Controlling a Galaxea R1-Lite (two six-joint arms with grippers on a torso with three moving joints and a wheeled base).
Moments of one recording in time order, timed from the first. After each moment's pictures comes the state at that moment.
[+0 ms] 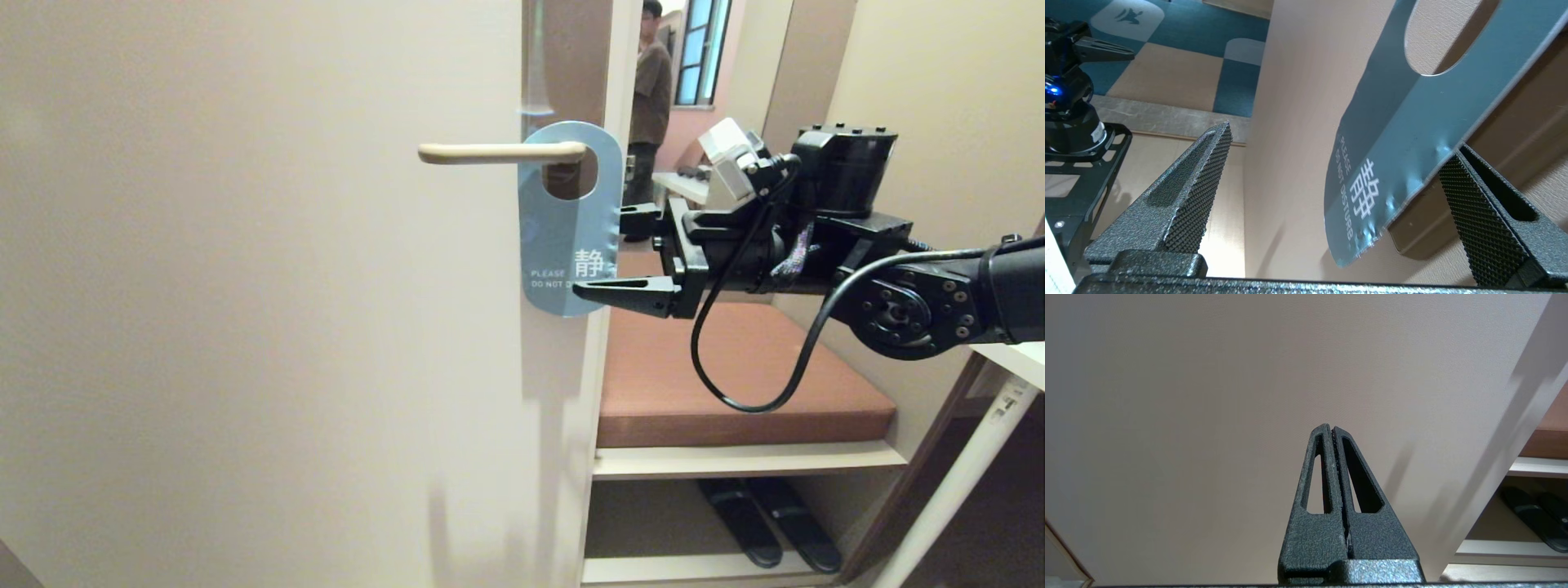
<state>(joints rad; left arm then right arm) 0.01 0.00 0.00 0.00 0.03 -0.08 0.38 1.92 -1.28 -0.61 1.02 -0.21</state>
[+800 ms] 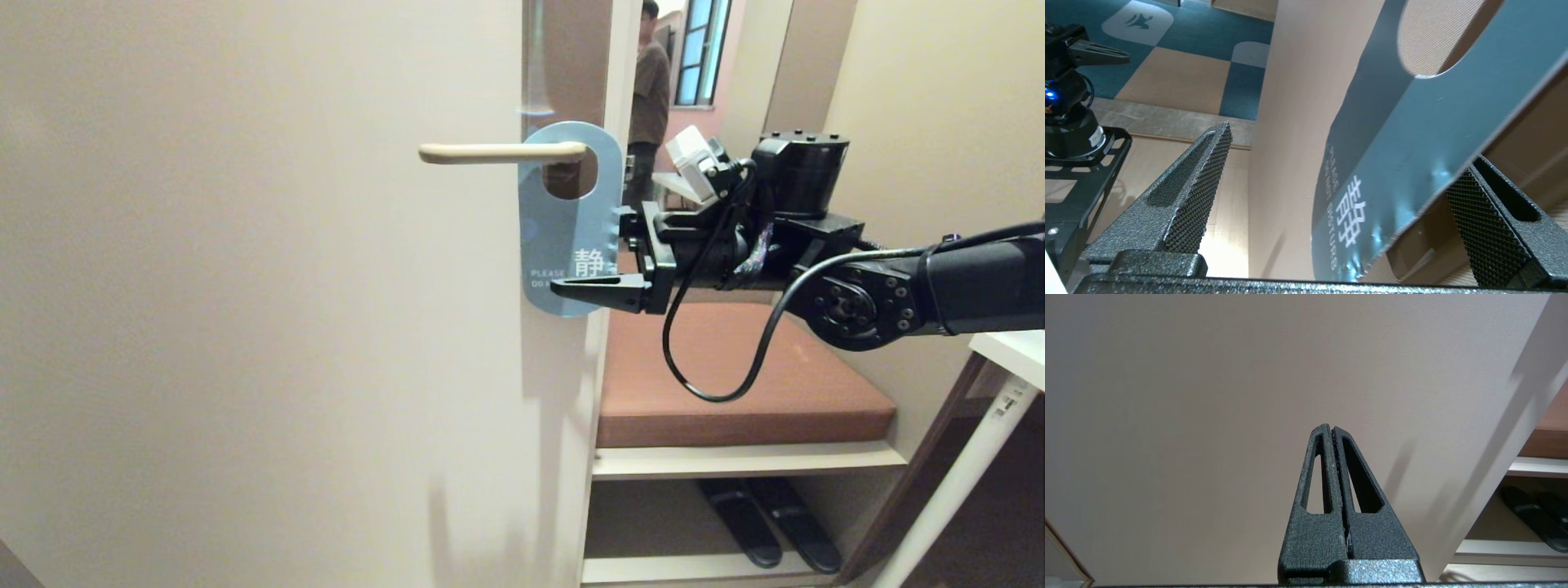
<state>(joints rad) 0.01 0.00 0.00 0.00 0.03 -0.08 0.40 2.00 -1.37 -0.61 1.02 -0.18</state>
